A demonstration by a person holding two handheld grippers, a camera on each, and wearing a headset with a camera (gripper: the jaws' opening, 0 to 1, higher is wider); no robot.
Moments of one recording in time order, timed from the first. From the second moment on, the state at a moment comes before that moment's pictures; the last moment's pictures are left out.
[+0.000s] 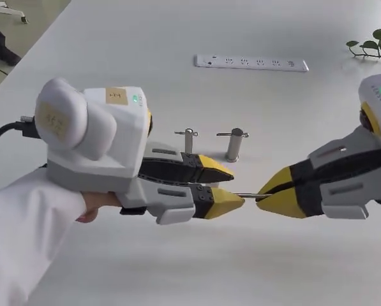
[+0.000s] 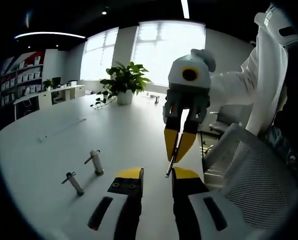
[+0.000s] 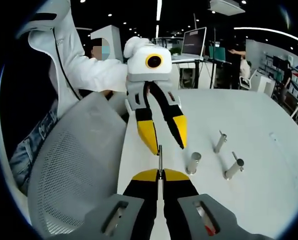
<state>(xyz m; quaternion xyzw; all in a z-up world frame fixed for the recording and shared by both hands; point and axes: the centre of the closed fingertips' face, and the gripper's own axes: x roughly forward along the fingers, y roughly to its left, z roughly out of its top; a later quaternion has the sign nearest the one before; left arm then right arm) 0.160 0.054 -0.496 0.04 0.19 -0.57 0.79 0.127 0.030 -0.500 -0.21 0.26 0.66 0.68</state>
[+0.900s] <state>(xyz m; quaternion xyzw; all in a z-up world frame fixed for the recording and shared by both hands) 0.201 0.070 -0.573 0.00 0.24 -0.44 0.86 0.180 0.021 -0.540 -0.20 0.27 0.60 0.73</state>
